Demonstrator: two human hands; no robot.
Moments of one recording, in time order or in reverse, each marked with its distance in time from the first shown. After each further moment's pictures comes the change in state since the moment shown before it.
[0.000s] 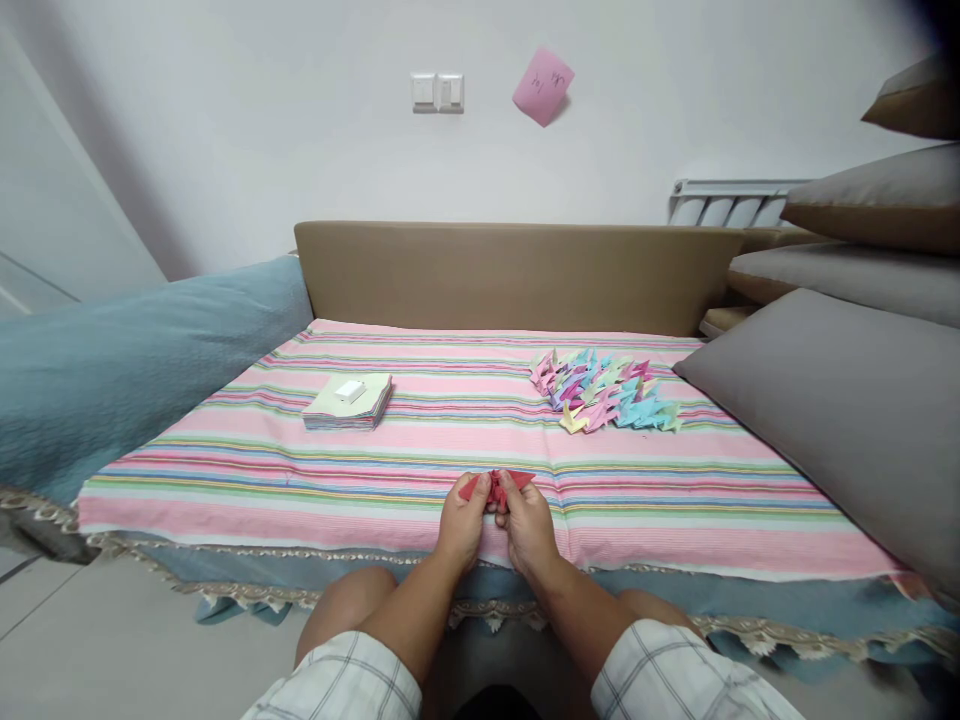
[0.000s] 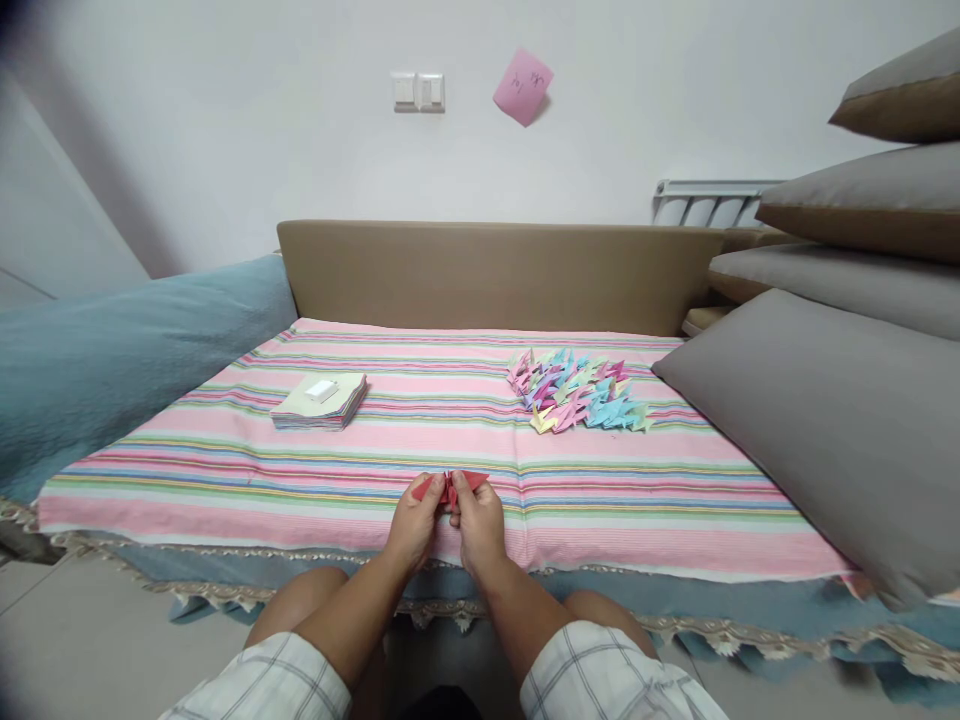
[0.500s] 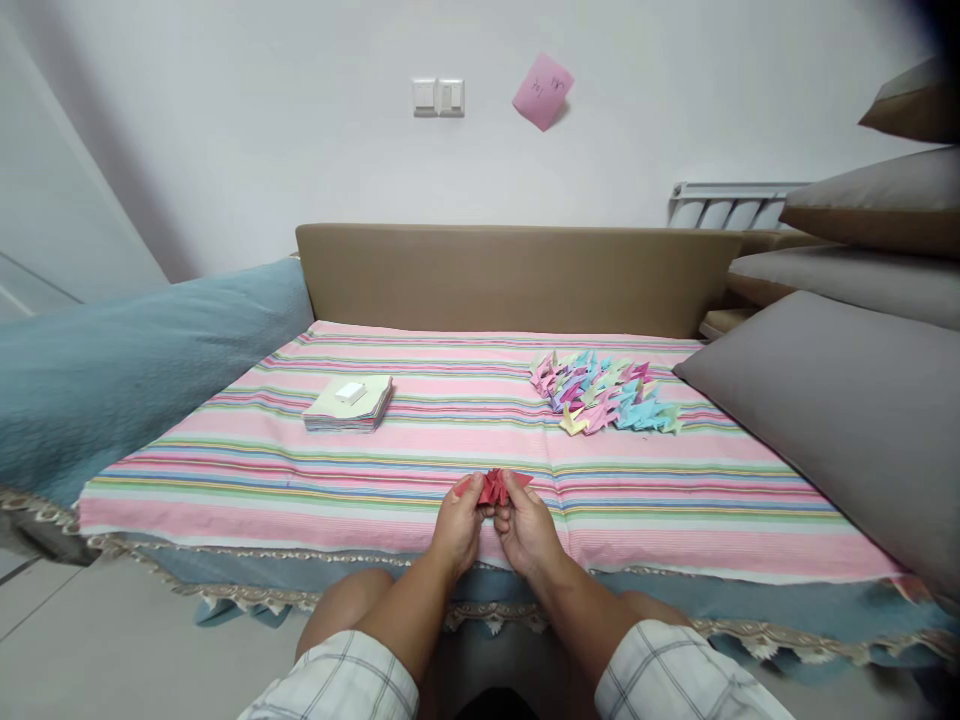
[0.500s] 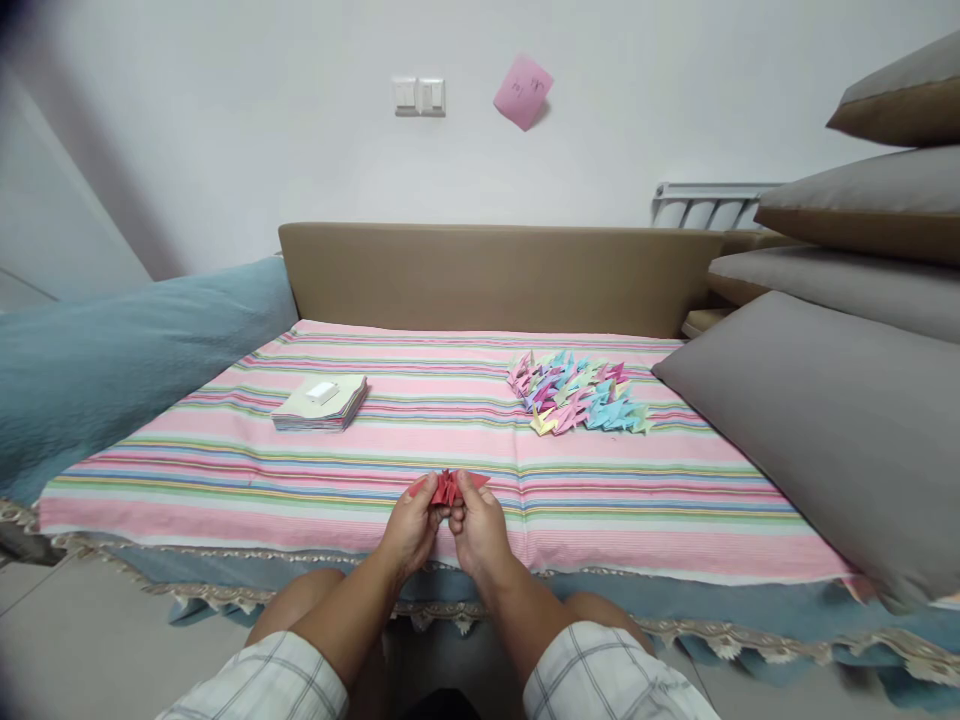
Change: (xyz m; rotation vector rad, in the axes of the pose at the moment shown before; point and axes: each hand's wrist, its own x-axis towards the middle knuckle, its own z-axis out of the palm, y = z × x) left_hand 0.002 0.008 -0.001 -0.155 0.000 -0.164; right_hand -0.005 -0.018 0.006 0.258 -0.073 0.214
